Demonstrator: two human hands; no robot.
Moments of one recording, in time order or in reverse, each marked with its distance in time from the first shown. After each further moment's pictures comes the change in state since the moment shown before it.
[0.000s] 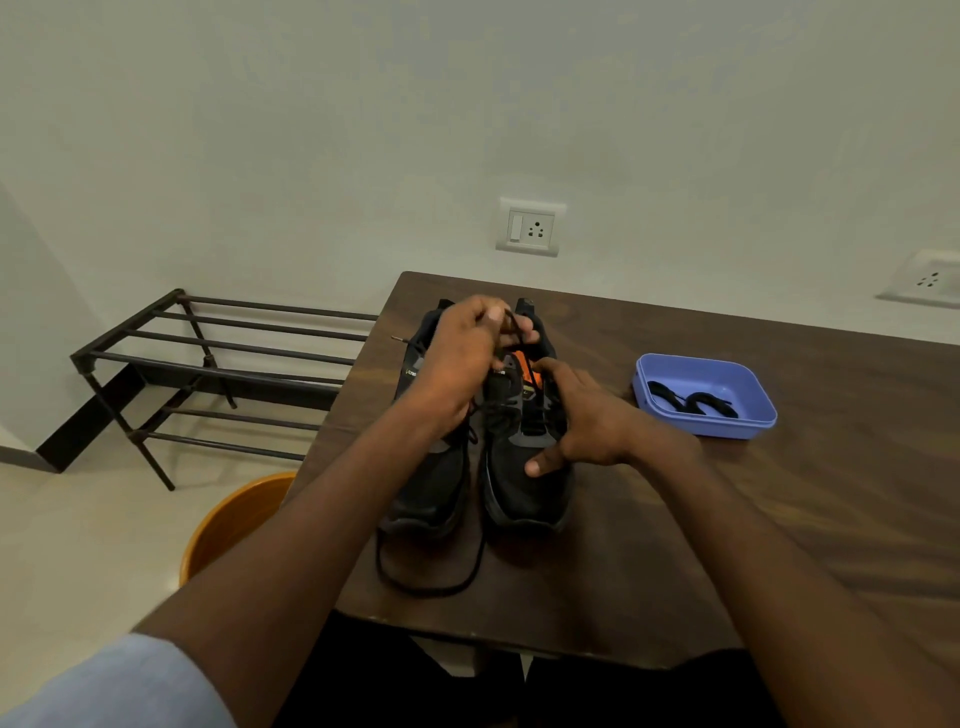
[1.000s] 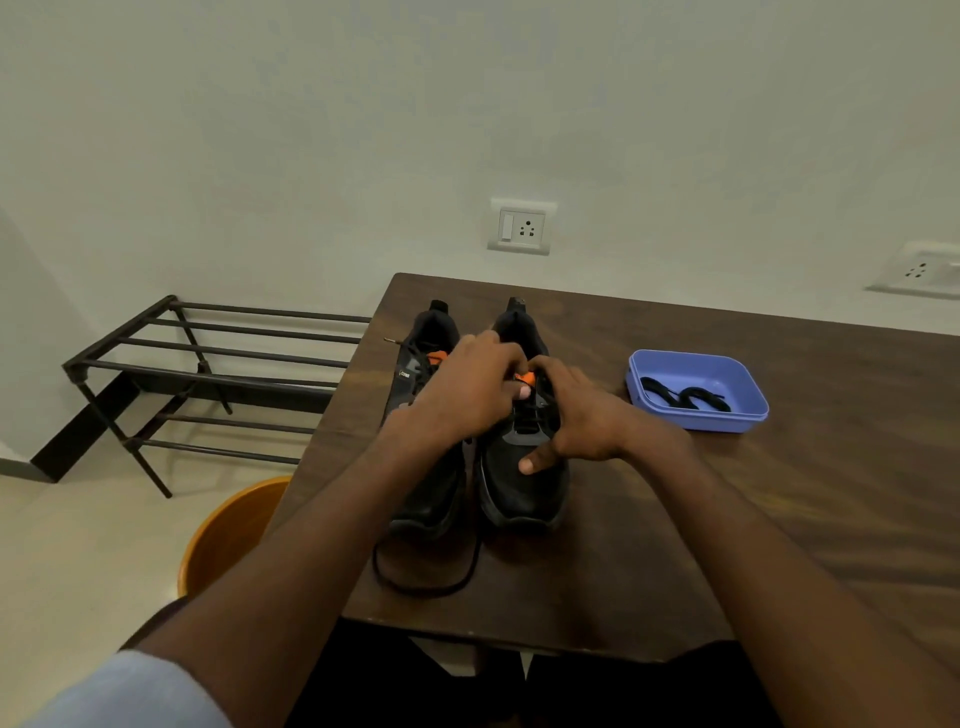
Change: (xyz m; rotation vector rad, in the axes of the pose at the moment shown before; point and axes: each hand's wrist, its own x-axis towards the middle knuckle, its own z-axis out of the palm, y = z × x) left_hand 0.002 -0.022 -0.002 1.079 -0.263 0.294; right_hand 0.001 0.000 -0.001 0.030 -0.023 0.015
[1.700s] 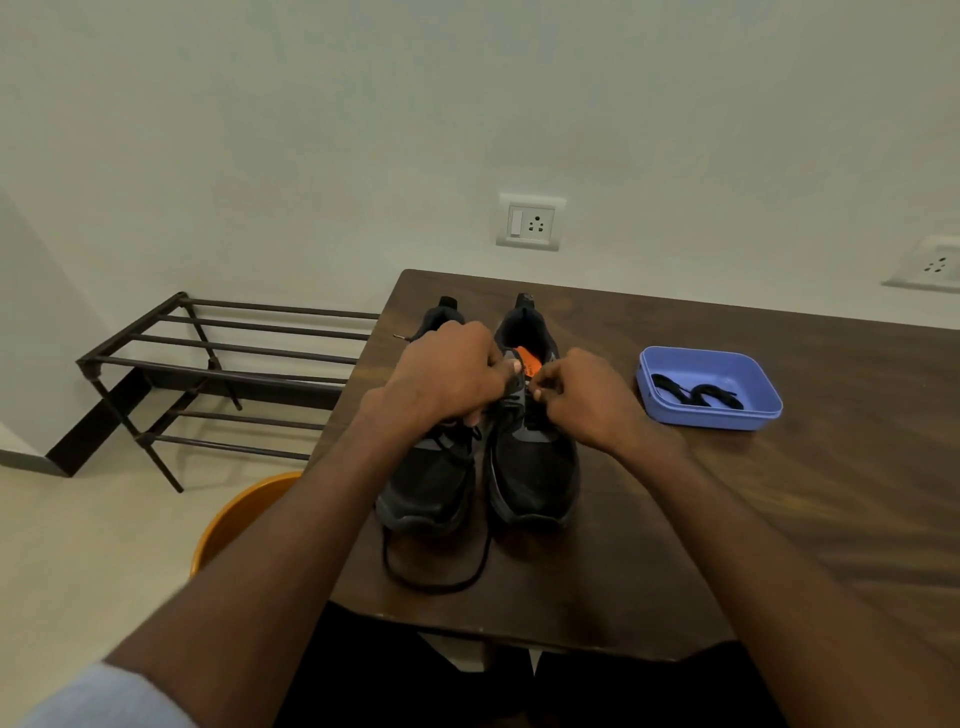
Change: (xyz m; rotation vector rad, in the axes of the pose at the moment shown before) left_hand -0.012 0.000 -0.038 0.065 -0.072 -0.174; right_hand 0.015 -0.012 0.010 -0.084 0.344 -0.045
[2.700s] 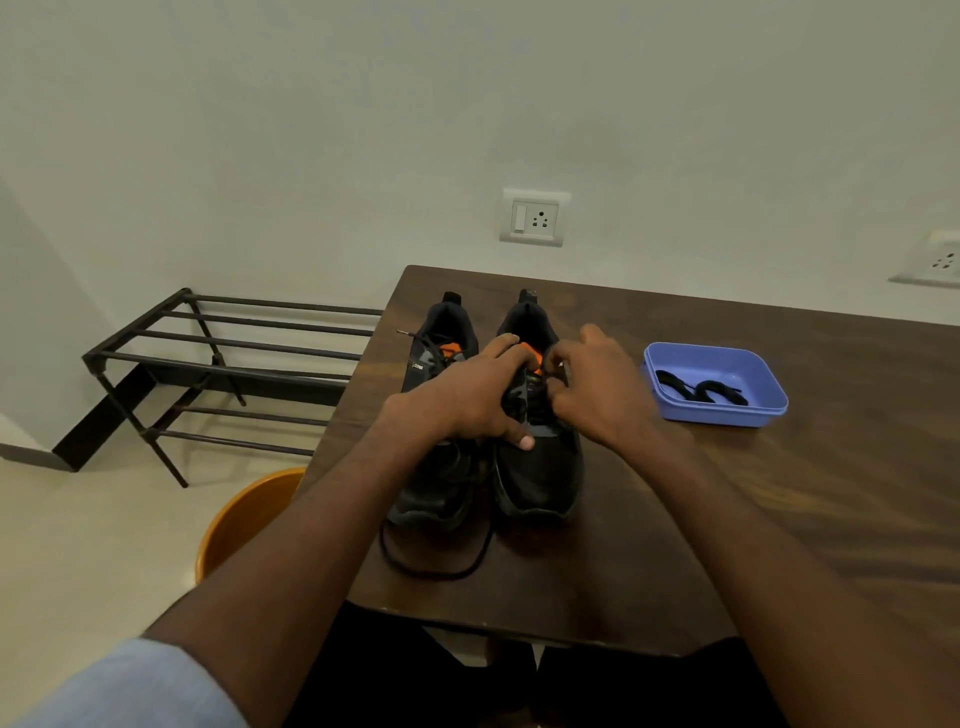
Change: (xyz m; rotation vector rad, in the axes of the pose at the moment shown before) left_hand 0.008 -0.007 0.031 0.019 -0.249 0.183; right_hand -0.009 0.000 -0.006 -0.132 0.133 -0.003
